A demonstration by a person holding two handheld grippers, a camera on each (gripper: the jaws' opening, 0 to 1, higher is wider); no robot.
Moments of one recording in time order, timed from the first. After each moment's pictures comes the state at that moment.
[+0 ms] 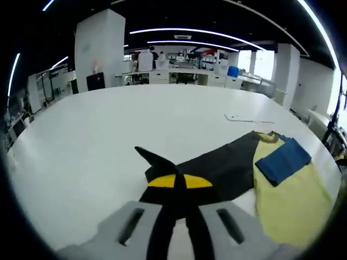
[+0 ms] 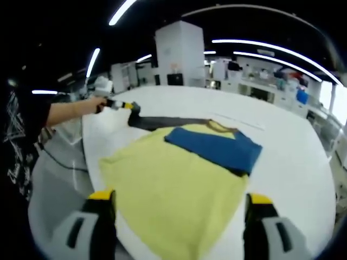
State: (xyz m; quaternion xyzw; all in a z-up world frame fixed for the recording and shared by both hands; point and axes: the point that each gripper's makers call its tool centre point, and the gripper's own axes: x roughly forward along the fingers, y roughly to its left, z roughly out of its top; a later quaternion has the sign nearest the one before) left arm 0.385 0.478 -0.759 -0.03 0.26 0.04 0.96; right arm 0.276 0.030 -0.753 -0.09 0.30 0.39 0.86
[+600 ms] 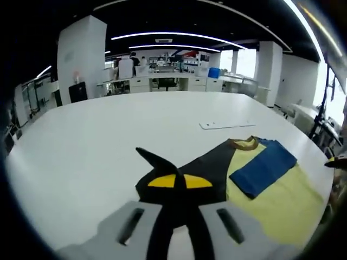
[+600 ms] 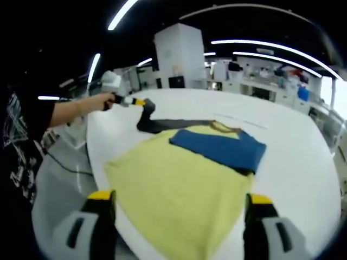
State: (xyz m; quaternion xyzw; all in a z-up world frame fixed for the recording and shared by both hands) left arm 0.410 0.413 -0.724 -0.01 0.24 -0.03 0.97; right arm 0.273 0.034 -0.753 -0.07 0.30 0.40 0.86
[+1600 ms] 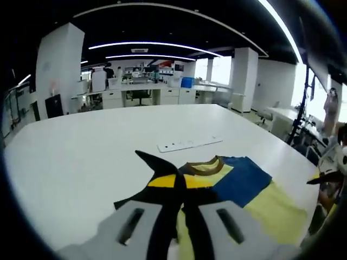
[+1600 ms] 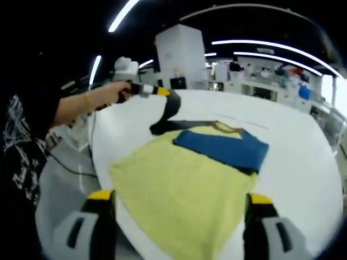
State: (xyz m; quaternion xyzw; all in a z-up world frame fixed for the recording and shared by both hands) left arm 0.453 0.311 -0.686 -0.02 0.19 -0.12 0.97; right arm 0.264 0.039 -0.751 -0.06 0.30 0.41 0.86
